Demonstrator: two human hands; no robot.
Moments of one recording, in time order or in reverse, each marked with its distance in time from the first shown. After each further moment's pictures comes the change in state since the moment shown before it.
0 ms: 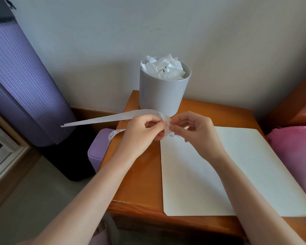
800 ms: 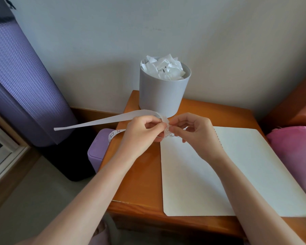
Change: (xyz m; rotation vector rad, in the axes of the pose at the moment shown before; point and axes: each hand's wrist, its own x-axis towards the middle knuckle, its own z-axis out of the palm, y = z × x) left_hand -0.002 0.003 0.000 0.011 -0.026 0.001; right_hand -0.001 0.001 0.001 -0.015 -0.002 0.024
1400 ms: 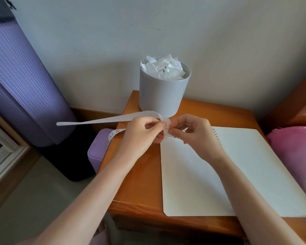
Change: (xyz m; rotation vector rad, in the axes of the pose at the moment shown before) left_hand 0.001 -0.004 0.001 0.002 0.023 0.020; right_hand 0.001 0.001 0.000 -0.018 -0.036 0.027
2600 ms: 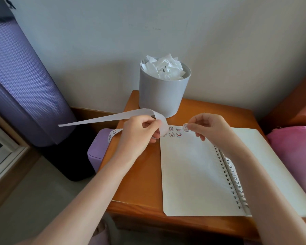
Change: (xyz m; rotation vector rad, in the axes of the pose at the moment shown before) left_hand 0.002 -0.002 -0.002 0.067 0.090 -0.033; right_hand 0.008 0.008 -0.037 -0.063 0.023 0.253
